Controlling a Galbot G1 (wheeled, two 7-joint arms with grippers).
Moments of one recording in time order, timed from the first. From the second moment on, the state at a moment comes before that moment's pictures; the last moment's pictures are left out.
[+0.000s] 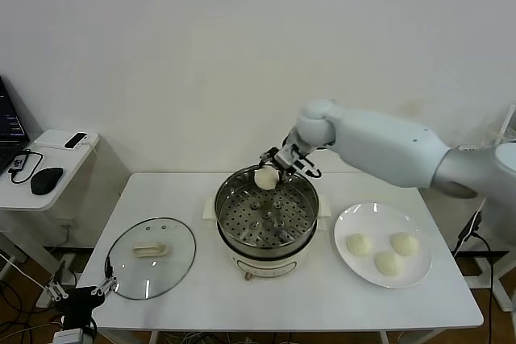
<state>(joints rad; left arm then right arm) 1.74 -1.33 -0.78 -2.07 -0.04 0.04 -0.26 0.43 1.21 -1.21 1.10 -0.15 0.30 -0.88</state>
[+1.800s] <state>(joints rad) 1.73 -1.30 -0.73 -2.13 -0.04 0.05 -0.25 0.57 0.64 -1.22 1.61 0.02 -0.21 -0.98</state>
